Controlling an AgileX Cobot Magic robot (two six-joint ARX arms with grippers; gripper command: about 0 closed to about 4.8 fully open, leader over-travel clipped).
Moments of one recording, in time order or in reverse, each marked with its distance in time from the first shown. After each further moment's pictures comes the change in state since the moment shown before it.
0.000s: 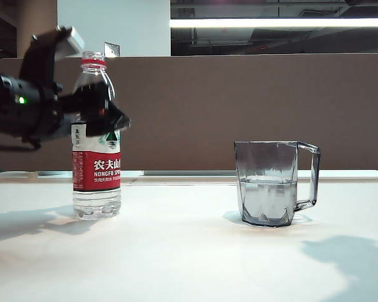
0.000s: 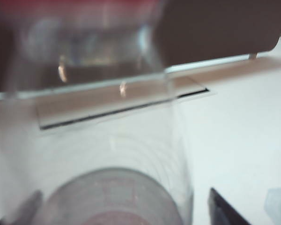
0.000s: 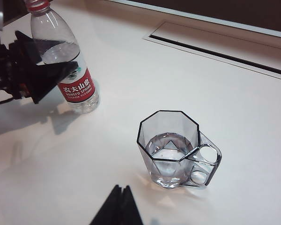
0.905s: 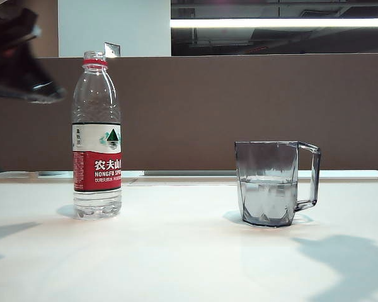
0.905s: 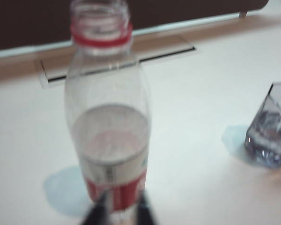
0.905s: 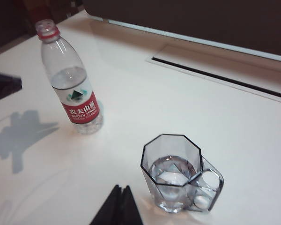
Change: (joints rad) left arm -0.006 -0.734 0.001 -0.978 0.000 0.000; right arm 0.000 -0.001 -0.001 0.082 -0.004 -0.001
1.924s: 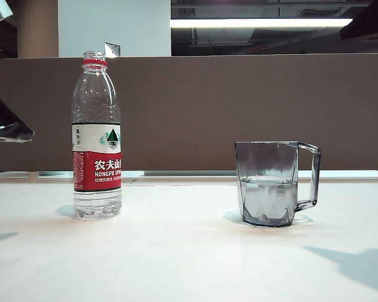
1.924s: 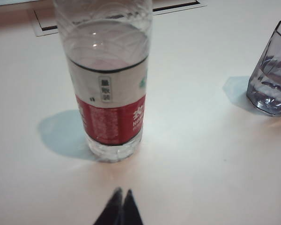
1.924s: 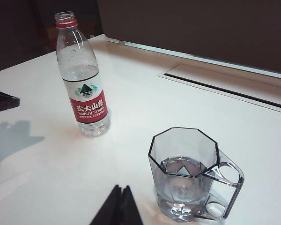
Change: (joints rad) left arm 0.000 -0.145 -0.147 -0.067 0.000 -0.005; right arm 0.000 -0.234 -0.385 0.312 -0.049 -0.045
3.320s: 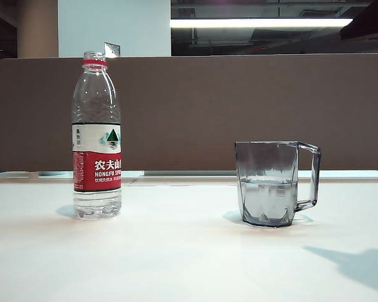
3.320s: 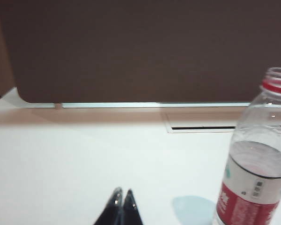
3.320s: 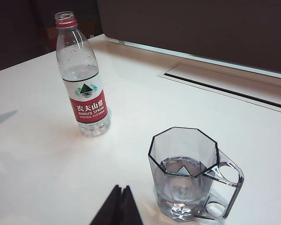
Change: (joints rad) left arm 0.412 -0.529 -0.119 -0.007 0.000 -0.012; right arm 0.000 0.000 0.000 0.000 0.000 0.000
